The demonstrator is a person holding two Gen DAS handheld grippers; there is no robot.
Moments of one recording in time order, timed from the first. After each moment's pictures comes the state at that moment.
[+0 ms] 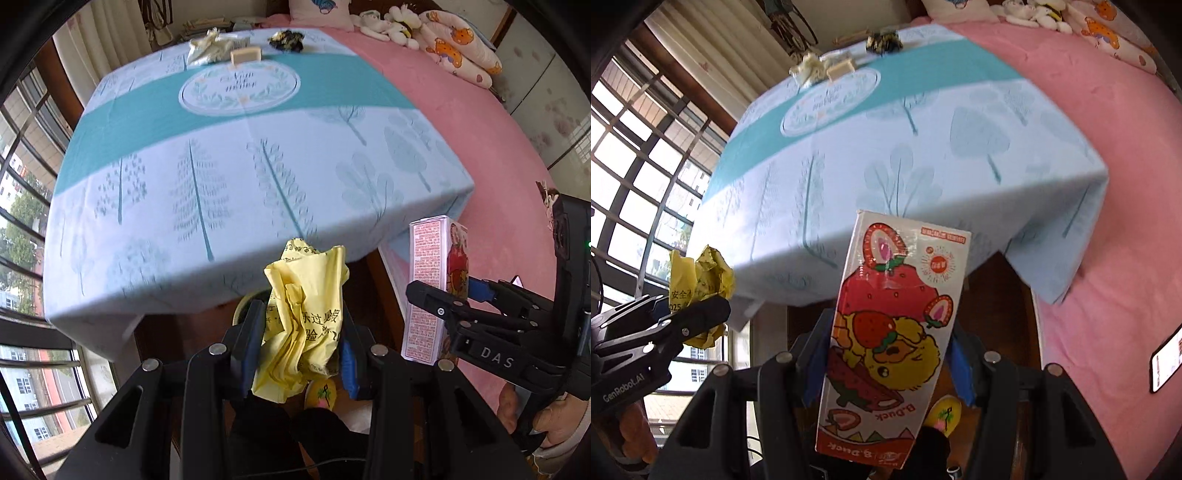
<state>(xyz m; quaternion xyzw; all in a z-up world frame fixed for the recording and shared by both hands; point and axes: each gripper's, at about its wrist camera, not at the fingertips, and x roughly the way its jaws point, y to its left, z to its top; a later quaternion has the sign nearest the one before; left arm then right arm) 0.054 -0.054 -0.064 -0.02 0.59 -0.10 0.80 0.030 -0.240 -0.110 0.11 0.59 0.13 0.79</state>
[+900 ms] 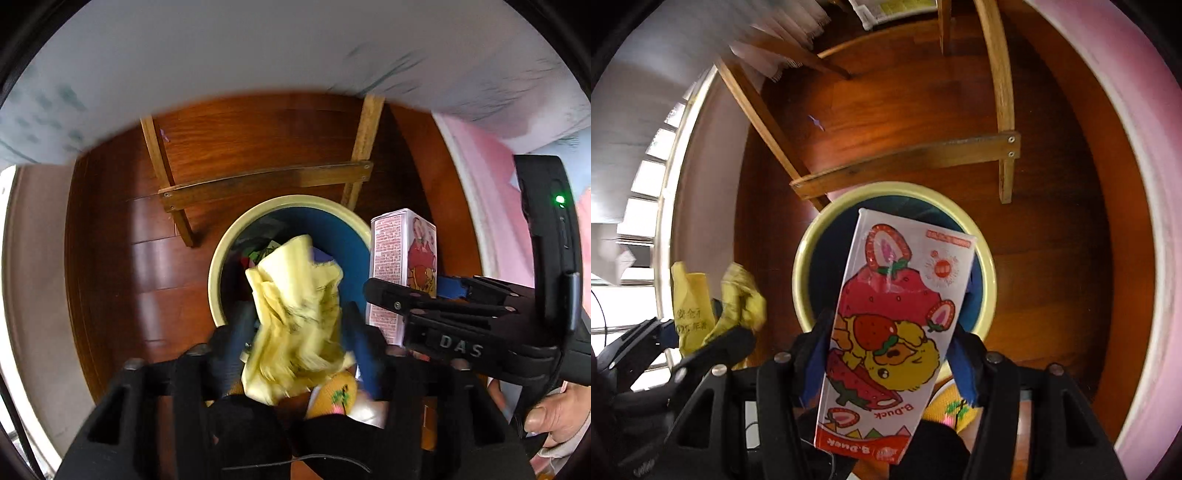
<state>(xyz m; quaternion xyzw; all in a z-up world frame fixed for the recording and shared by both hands) 0.035 -0.019 -0.417 -0.08 0.65 -0.08 0.75 0.045 -0.162 -0.455 0.07 0.70 0.13 0.70</state>
